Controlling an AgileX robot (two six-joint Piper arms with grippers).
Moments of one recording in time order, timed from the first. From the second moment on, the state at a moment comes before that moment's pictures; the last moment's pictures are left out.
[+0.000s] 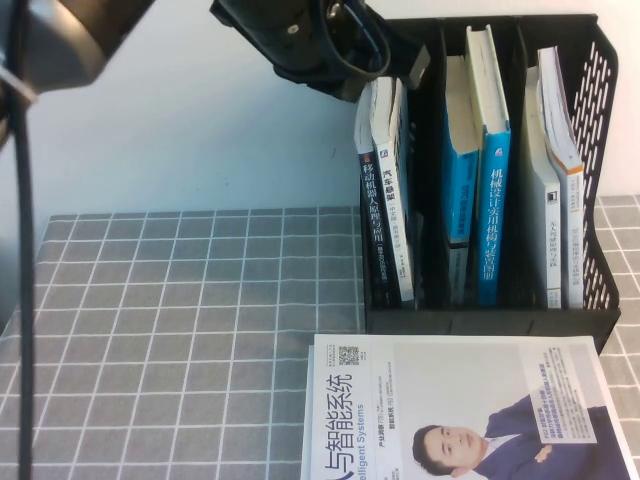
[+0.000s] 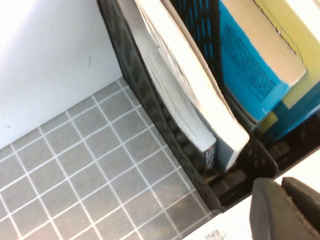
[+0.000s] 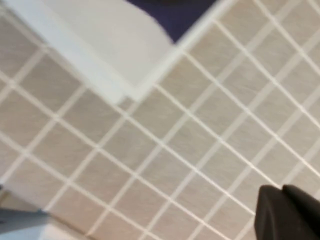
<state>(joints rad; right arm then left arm) 0.37 0.91 -0.82 -0.12 1.29 -0.32 -0.64 1.83 -2.25 0.06 1.30 -0.08</state>
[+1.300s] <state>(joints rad) 0.37 0.28 -0.27 -0.18 0.65 0.11 -0.64 0.99 -0.93 0.09 0.63 0.03</state>
